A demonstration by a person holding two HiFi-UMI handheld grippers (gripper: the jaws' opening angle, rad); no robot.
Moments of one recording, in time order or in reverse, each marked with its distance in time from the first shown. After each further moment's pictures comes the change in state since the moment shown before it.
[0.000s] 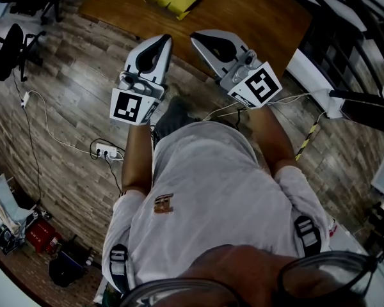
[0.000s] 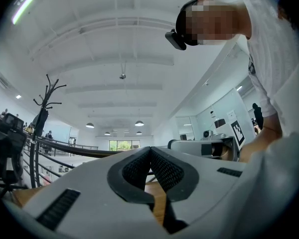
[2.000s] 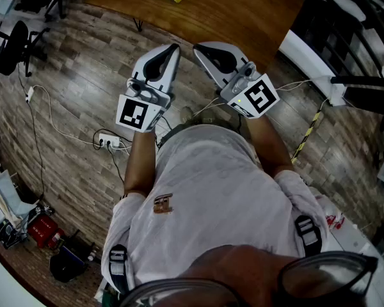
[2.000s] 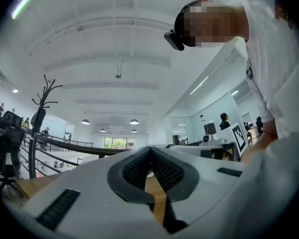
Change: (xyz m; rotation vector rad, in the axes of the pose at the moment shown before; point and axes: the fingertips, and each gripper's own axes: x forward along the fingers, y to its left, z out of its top) left arm -0.092 -0.133 0.036 -0.038 0.023 -0.048; right arm -0.097 0.130 0.026 0.044 -0.019 -0.046
